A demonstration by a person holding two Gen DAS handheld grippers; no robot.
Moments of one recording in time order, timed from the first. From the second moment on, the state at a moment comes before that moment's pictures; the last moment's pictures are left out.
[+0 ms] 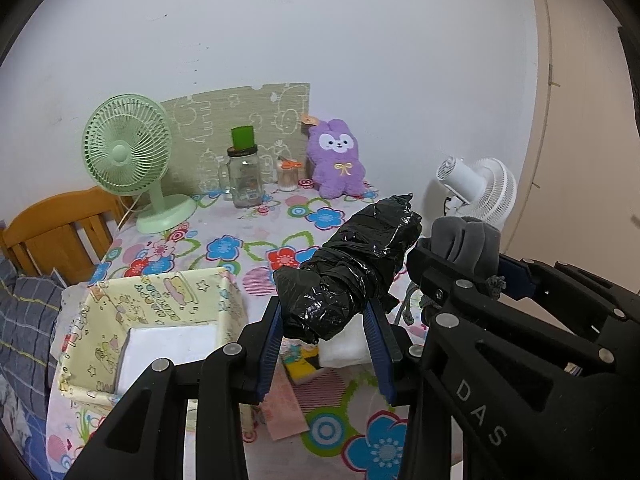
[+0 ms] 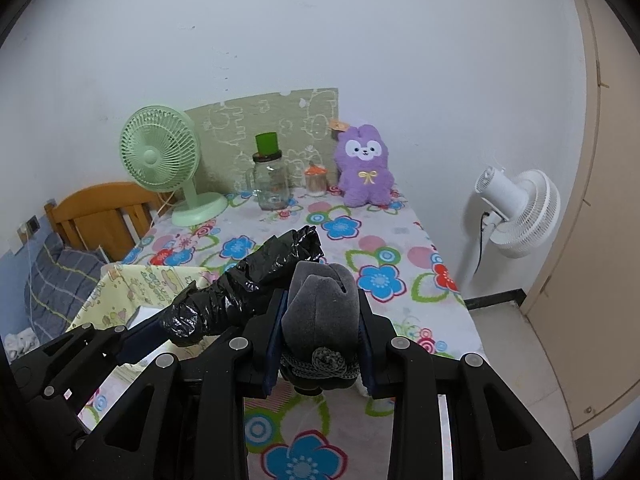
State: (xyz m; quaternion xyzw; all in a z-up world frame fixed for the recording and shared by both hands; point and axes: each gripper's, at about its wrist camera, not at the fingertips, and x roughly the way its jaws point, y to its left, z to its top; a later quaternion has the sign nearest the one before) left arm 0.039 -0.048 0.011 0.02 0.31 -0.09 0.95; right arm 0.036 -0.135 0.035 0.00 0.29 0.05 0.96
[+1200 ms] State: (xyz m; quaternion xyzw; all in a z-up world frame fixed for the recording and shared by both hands) left arm 0.071 0.067 -0.011 0.00 0.32 -0.01 0.95; right arm 0.082 -0.021 0.015 0.00 0.30 0.13 0.94
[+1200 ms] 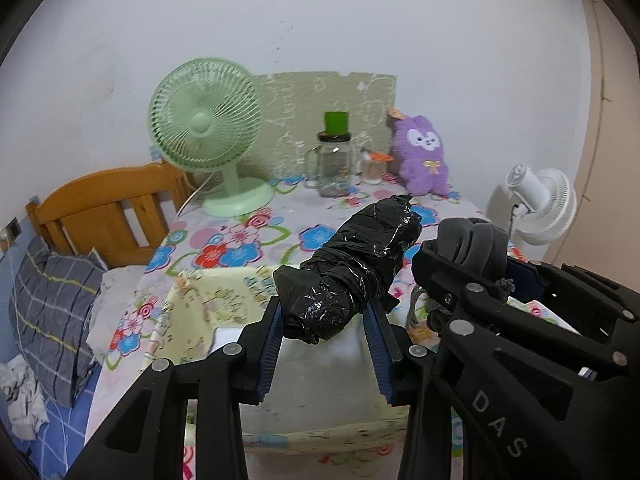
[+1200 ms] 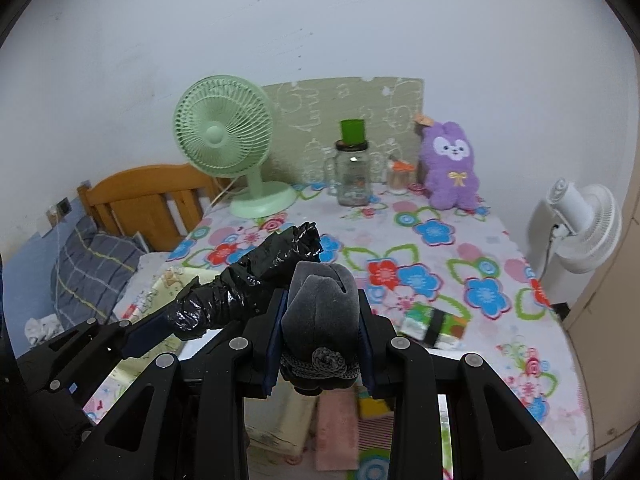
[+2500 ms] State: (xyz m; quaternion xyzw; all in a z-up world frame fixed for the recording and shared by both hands) left arm 0.091 0.118 -0.060 -0.03 0.38 0.08 0.92; right arm 0.125 0.035 -0.041 -0.02 0.36 0.18 0.91
